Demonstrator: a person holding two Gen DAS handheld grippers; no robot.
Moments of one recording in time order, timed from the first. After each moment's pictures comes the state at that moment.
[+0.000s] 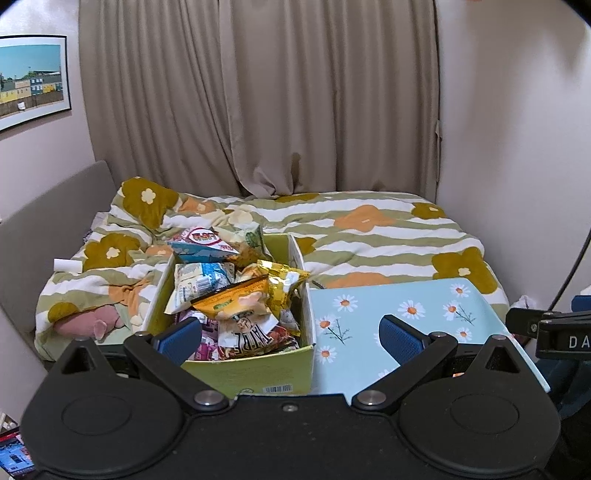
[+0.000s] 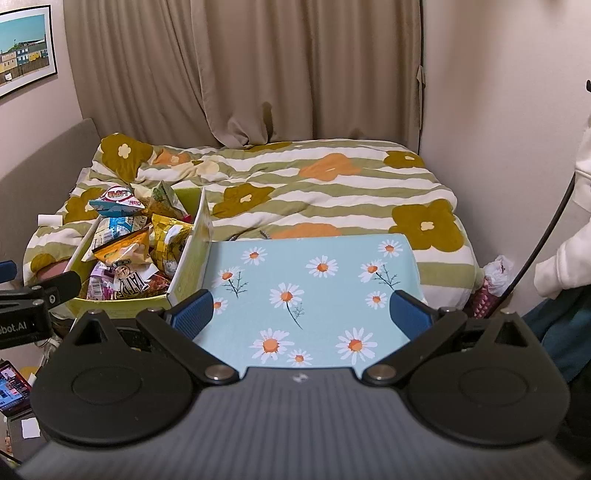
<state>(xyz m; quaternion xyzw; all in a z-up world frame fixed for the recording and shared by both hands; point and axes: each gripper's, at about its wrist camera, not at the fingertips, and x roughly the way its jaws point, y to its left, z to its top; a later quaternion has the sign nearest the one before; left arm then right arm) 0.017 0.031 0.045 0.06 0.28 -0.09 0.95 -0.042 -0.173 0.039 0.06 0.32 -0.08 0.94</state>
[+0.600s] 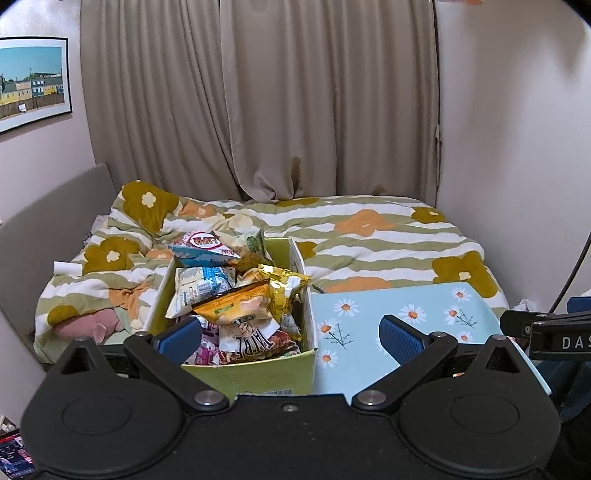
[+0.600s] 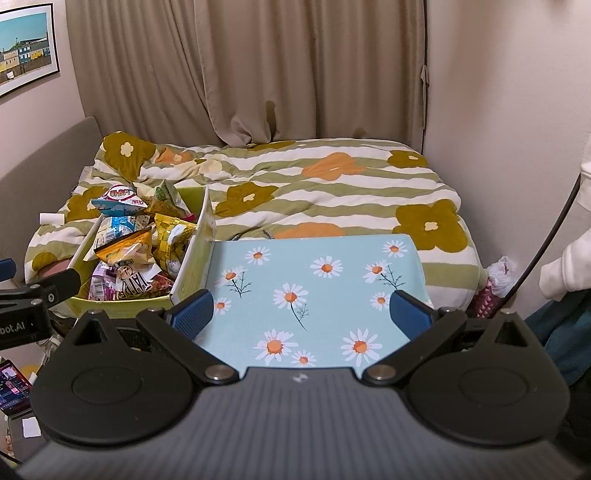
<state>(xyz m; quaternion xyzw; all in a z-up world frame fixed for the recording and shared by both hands) 0.017 0.031 0.045 0.06 0.27 -0.09 0.96 -0.043 -0.167 0.038 0.06 0.32 -0.08 0.94</state>
